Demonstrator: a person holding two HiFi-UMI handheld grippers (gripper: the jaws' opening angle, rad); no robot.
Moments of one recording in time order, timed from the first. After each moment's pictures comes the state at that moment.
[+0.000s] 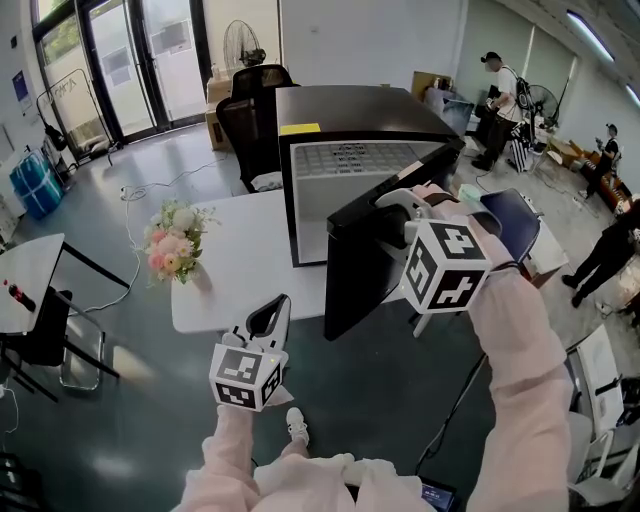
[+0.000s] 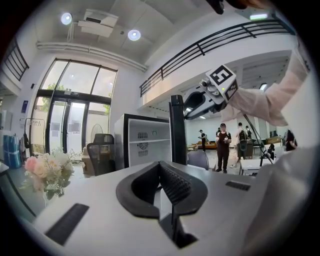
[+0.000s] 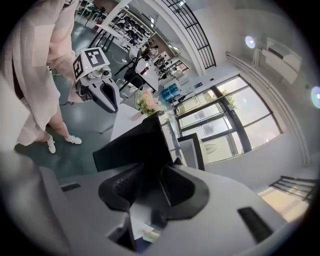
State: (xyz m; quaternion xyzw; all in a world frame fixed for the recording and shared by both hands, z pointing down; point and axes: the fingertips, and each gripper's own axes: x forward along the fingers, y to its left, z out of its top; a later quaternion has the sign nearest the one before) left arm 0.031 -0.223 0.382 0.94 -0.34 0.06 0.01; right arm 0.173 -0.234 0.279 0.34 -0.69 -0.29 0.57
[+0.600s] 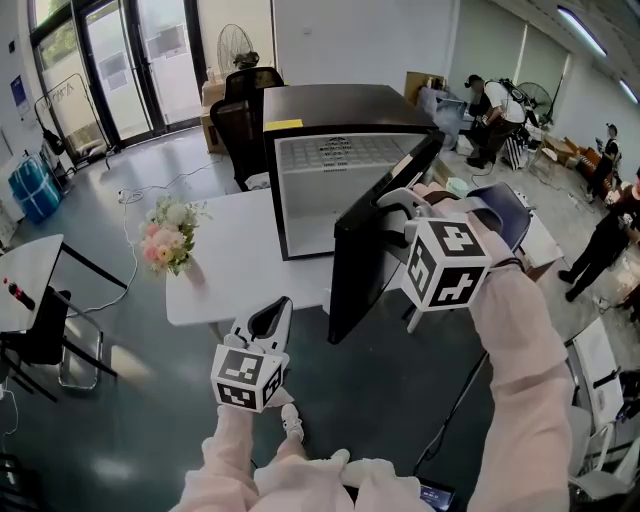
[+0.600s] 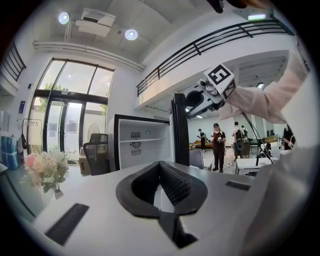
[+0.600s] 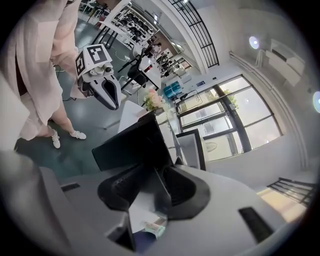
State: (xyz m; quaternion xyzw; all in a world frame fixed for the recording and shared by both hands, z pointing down) left arm 0.055 -0.176 0.385 0.94 -0.33 0.06 0.00; right arm 0.201 -0.187 0.281 0.33 -0.68 -0.29 0.59
